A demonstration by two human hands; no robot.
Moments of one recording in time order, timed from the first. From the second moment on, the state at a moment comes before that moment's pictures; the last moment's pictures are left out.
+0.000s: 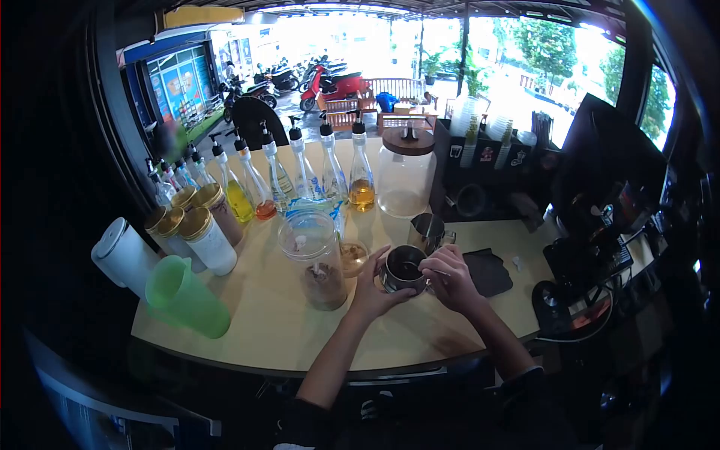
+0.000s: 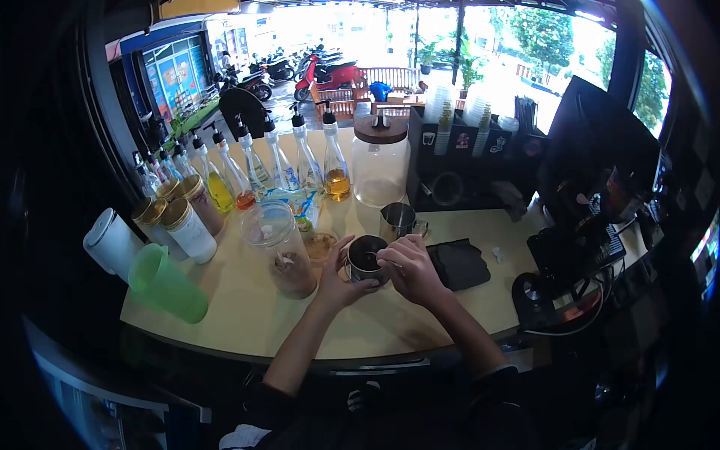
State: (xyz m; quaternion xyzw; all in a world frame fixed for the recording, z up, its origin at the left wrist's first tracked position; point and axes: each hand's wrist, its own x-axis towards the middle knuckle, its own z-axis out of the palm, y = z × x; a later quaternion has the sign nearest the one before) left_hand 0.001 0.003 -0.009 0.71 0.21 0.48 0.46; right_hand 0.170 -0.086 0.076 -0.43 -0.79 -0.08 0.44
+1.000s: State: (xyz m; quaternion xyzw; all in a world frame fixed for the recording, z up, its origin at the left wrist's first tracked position) left_hand 0.000 -0.005 0.003 0.71 0.21 0.49 0.46; right_hand 0.185 -0.074 0.076 -0.36 -0.82 -0.04 0.43
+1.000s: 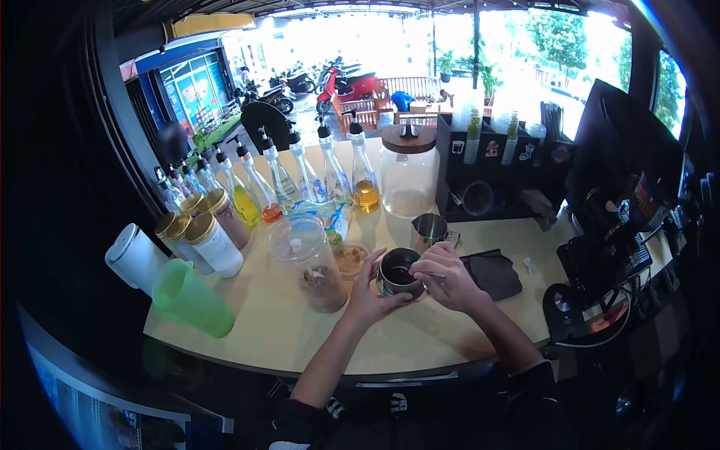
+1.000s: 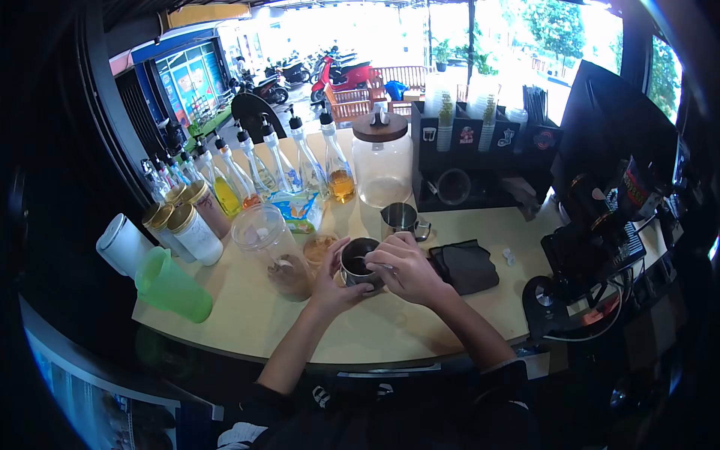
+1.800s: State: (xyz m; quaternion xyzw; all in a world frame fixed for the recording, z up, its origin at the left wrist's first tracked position) left_hand 0.000 -0.002 0.003 0.72 0.23 0.48 0.44; right_hand 0.193 -0.062 0.082 -0.36 -0.82 -0.05 0.44
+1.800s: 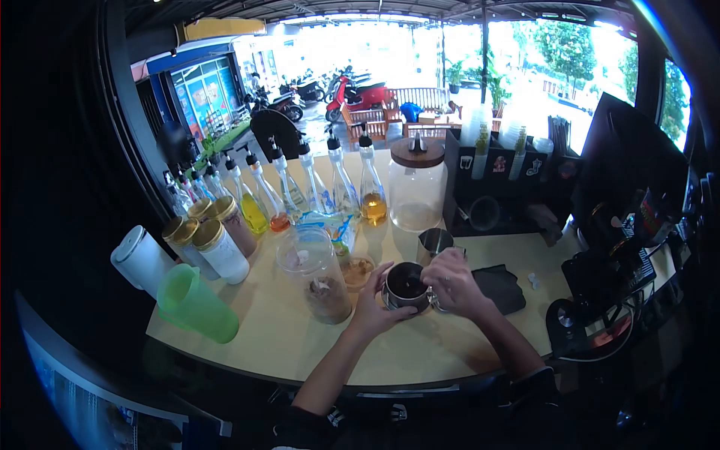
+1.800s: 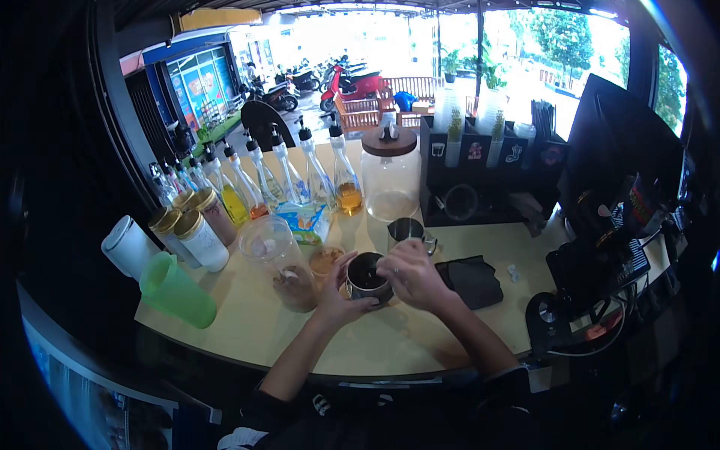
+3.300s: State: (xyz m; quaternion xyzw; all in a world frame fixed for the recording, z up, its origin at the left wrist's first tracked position) left_hand -0.001 -0.007 0.019 0.74 0.26 0.47 0.41; right_hand 0.186 -0.094 0.074 -0.38 -0.82 -0.17 0.39
